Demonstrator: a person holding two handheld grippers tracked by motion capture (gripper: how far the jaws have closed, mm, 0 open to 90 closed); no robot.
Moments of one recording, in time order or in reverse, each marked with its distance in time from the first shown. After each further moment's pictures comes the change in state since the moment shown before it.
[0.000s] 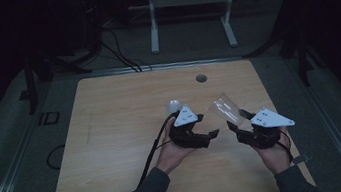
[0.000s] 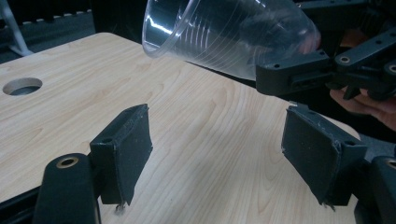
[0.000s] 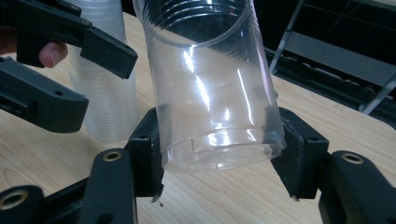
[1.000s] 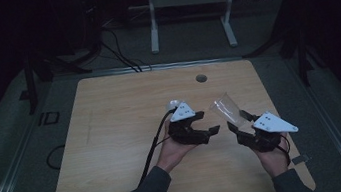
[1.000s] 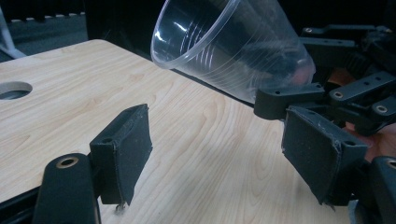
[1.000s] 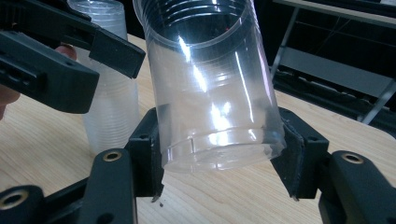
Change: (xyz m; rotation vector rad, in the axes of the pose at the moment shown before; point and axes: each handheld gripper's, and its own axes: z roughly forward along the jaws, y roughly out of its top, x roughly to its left) left arm 0.003 0.009 -0.004 -0.044 -0.044 -0.064; right arm 0.005 -0.008 -0.004 -0.080 -0.013 0.025
